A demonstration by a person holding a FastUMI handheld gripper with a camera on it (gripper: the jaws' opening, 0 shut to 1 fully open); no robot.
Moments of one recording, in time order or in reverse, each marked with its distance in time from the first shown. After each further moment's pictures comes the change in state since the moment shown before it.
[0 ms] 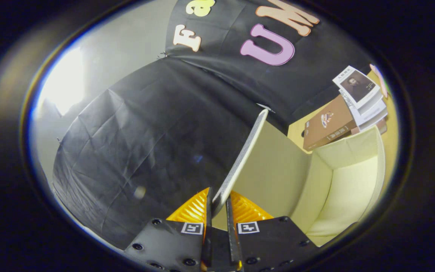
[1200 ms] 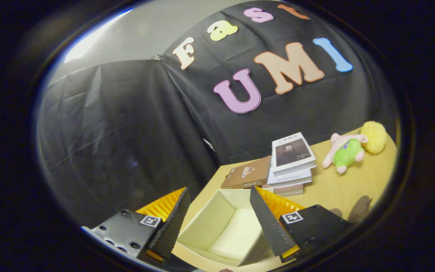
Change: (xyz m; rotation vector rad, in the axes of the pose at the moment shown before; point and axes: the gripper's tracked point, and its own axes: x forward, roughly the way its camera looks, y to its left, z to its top) arm -0.145 -0.135 0.098 -0.426 -0.258 -0.462
